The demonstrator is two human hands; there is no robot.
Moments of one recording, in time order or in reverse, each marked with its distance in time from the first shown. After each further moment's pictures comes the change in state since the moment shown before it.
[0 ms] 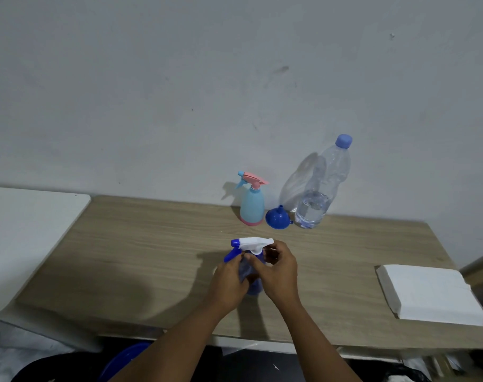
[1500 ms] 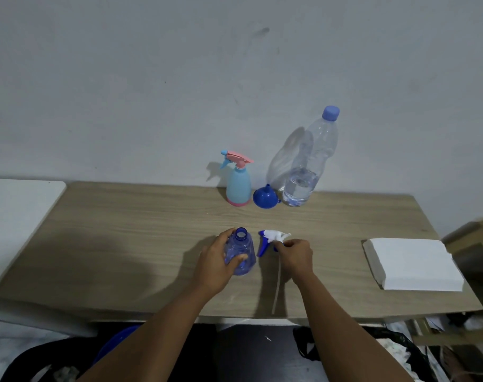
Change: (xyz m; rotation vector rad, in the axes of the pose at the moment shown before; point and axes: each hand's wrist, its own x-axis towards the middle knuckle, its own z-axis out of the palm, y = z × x) left_hand -0.002 0.003 0.000 -0.079 0.028 0.025; right_hand 0.045 0.076 -0.054 -0.338 0.057 0.507
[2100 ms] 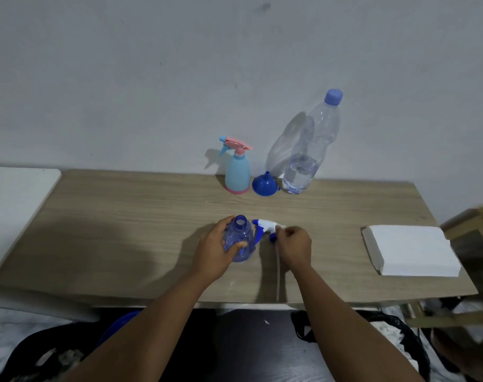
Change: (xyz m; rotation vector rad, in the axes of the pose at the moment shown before) left_hand 0.000 0.006 -0.004 -0.033 -0.018 -0.013; right_hand -0.006 0.004 0.003 0.015 0.080 -0.051
